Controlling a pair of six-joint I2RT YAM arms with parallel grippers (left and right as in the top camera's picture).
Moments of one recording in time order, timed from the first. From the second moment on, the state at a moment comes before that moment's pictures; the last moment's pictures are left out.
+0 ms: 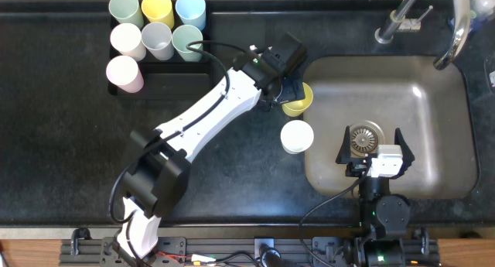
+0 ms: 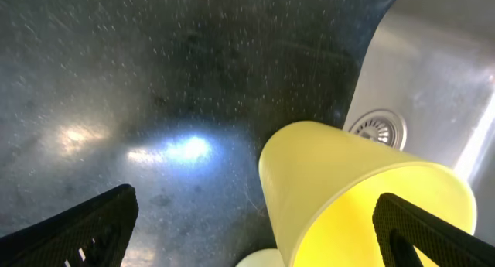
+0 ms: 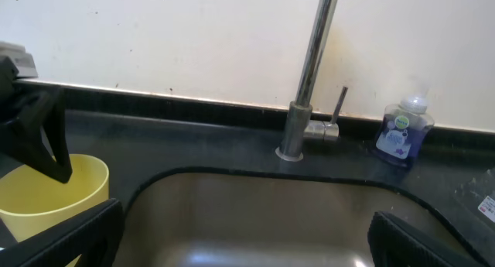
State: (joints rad) left arm -0.72 2.09 1.78 -0.92 0.01 -0.94; right arm 0.07 0.01 0.02 -0.02 0.14 -0.09
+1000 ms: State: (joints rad) left arm -0.55 2.07 1.86 -1.12 0.02 -0.95; right arm 0.07 0.01 0.02 -0.02 0.14 -0.09
